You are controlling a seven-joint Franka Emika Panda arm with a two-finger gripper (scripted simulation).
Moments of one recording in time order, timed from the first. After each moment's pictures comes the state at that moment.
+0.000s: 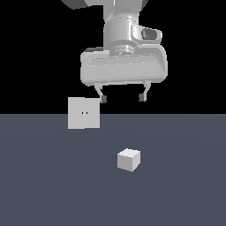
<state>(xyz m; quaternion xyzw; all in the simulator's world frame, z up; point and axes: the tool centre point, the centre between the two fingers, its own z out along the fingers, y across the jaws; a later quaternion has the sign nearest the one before) -0.027 -0.023 0.135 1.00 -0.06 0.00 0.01</state>
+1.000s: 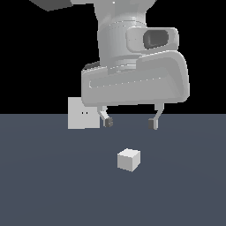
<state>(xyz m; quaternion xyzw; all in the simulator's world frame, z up) -0.073 -0.031 0.080 0.97 -0.24 0.09 0.03</state>
